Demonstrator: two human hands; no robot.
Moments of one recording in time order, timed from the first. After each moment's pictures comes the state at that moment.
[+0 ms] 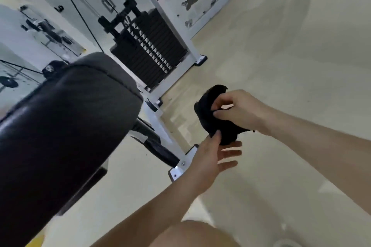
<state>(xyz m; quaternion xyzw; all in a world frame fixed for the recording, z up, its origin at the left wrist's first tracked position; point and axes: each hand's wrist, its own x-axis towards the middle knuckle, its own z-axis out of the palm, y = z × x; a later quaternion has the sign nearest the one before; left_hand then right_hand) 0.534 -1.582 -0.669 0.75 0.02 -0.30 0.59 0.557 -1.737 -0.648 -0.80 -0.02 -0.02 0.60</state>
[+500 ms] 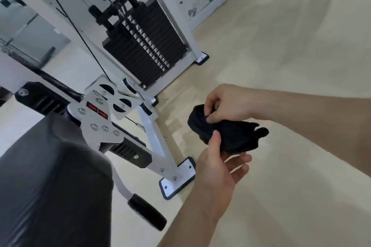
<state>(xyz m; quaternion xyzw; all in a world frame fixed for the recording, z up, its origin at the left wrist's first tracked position) 0.579 -1.670 -0.608 0.61 0.17 -0.24 0.74 0.663 -1.795 -0.569 -0.85 -0.08 0.17 0.50</state>
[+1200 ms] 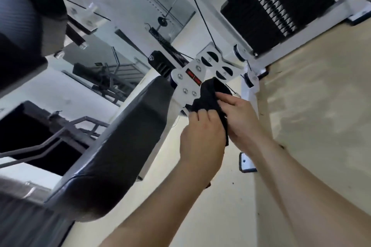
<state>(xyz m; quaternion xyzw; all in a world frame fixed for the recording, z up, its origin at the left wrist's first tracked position) 0.587 -1.621 -0.545 0.89 0.10 -0.03 -0.45 0.670 -1.649 -0.613 -0.29 -0.11 0.23 0.92</state>
